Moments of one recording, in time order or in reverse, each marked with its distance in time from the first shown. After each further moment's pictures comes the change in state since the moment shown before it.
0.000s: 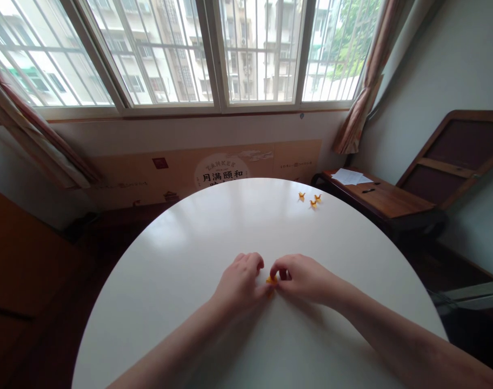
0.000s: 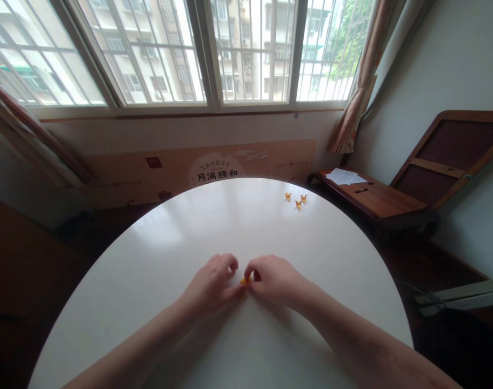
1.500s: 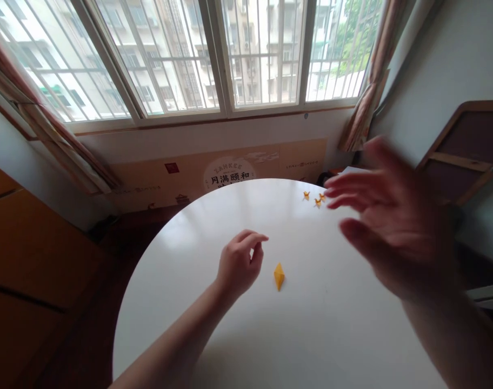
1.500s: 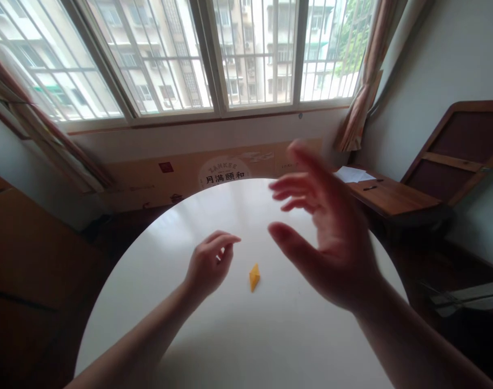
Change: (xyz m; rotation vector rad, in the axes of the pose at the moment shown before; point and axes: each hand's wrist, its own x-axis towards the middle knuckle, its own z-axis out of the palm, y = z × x) left_hand -0.003 0.016 -0.041 -0.203 0.510 0.210; right_hand -0.082 -0.061 -0.086 0.357 0.902 -0.479
